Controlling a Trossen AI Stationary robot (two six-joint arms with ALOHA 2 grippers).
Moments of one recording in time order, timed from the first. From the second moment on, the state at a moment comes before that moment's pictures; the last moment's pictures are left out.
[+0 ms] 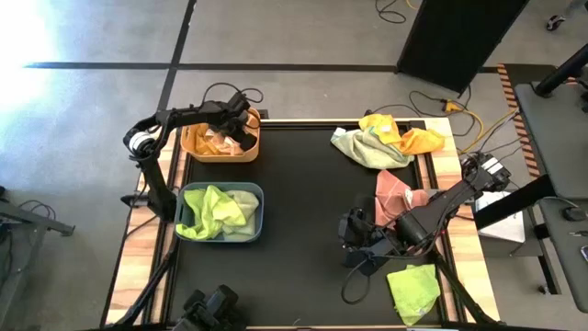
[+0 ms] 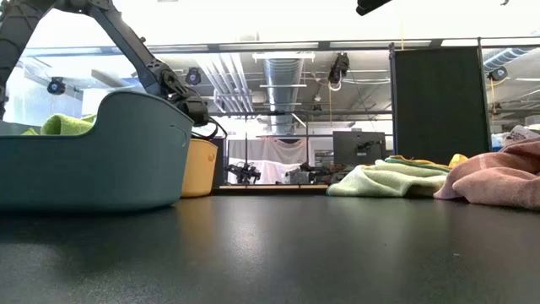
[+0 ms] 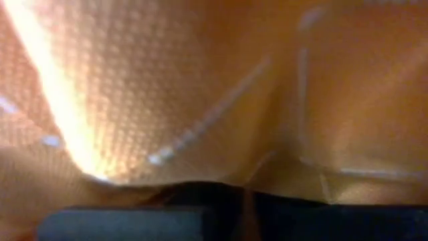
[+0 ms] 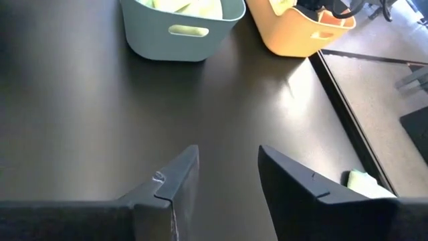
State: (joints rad) left arm 0.92 1.83 1.14 -0.62 -0.09 -0.07; right arm 0.57 1.57 1.38 -0.89 0.75 0.47
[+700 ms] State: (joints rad) left arm 0.92 1.47 1.13 -0.81 -0.09 0.00; right arm 0.58 1.57 1.38 -0.88 0.76 0.45
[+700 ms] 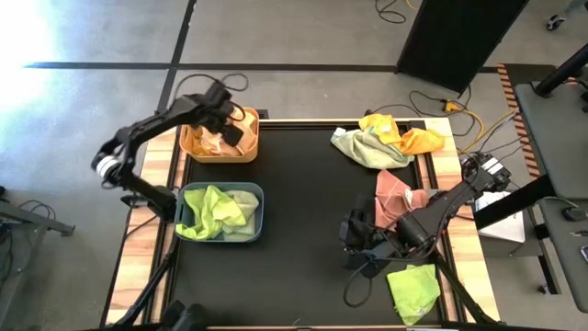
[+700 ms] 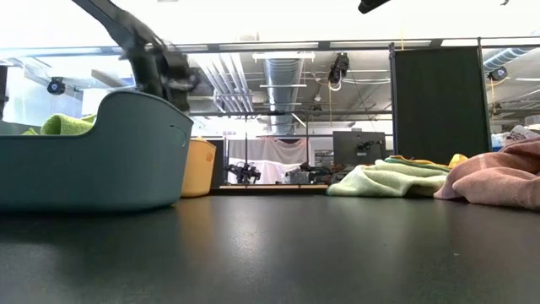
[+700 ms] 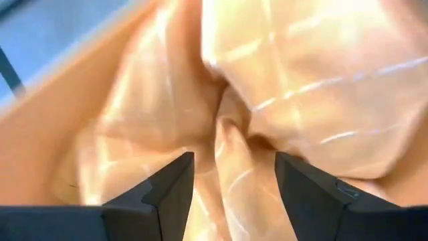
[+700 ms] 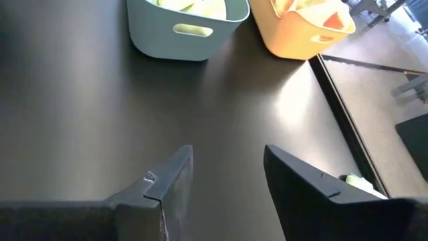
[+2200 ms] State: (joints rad) left arm 0.98 1.35 0.90 -0.29 0.28 -0.25; right arm 0.58 1.57 1.34 -0.88 0.75 0.52
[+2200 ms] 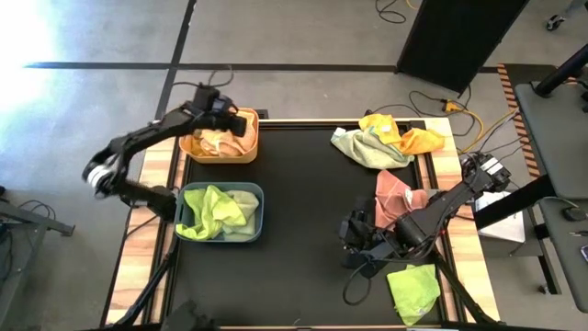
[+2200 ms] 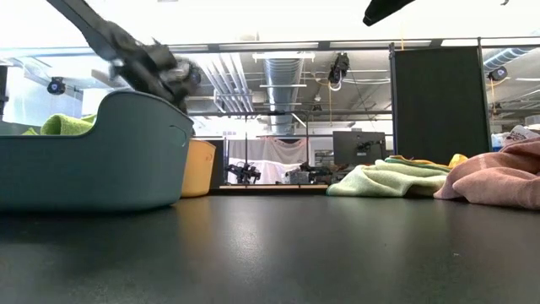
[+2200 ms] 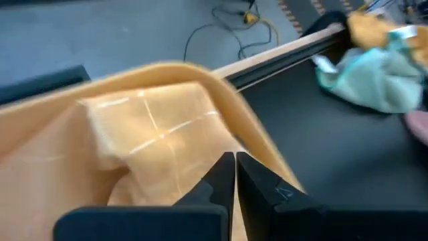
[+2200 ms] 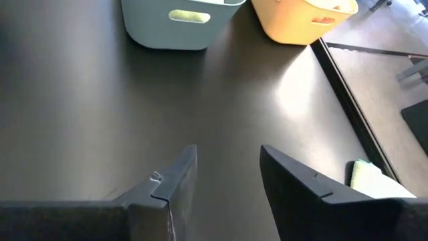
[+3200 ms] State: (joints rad) left arm 1.03 1.53 0.89 -0.50 0.07 -0.19; right arm 0.54 1.57 1.32 -0.88 0.76 0.53
